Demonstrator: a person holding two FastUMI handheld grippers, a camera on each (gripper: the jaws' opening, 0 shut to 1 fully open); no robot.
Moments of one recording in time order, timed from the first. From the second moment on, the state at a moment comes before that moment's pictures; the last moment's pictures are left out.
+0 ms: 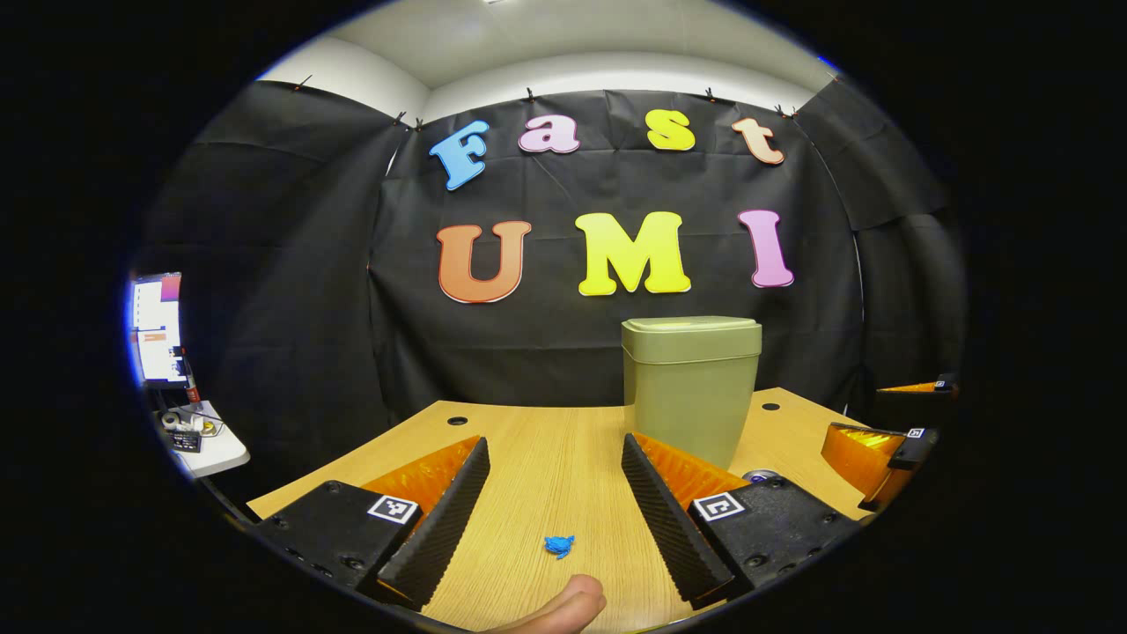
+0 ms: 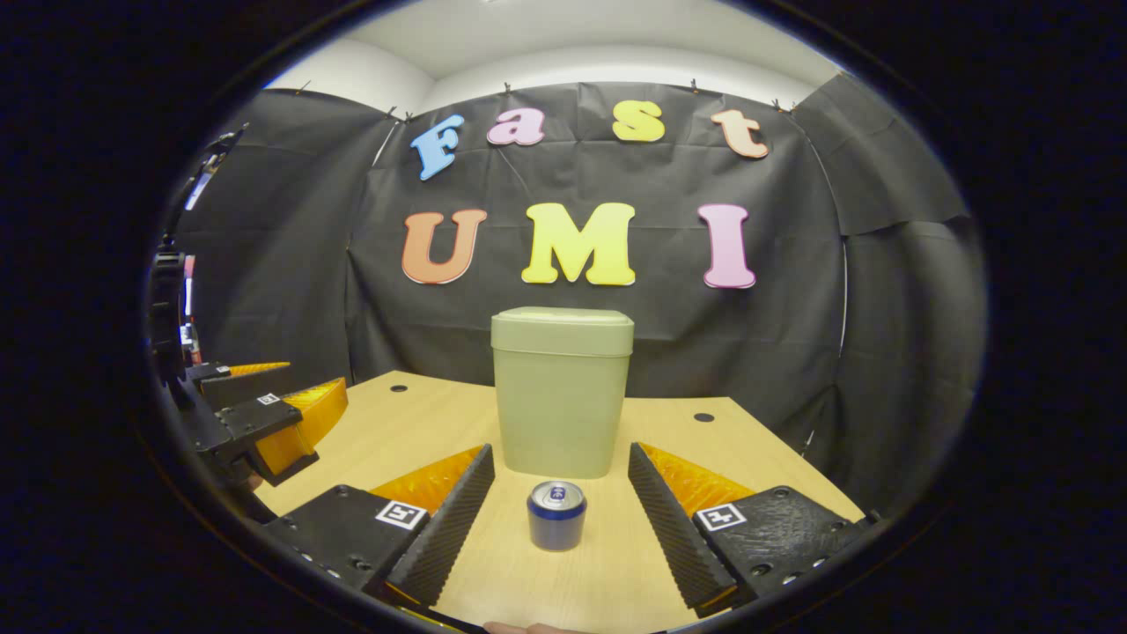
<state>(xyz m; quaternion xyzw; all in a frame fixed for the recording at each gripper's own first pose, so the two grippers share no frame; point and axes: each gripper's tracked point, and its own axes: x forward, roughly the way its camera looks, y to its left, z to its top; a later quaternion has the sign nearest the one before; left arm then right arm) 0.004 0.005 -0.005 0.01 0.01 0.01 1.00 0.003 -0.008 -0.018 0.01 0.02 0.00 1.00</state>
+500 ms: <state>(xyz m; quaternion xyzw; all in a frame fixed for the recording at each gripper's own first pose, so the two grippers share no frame) 0.005 0.009 -0.006 0.01 0.01 0.02 1.00 0.001 -0.007 -0.025 0.01 0.03 0.01 1.00</state>
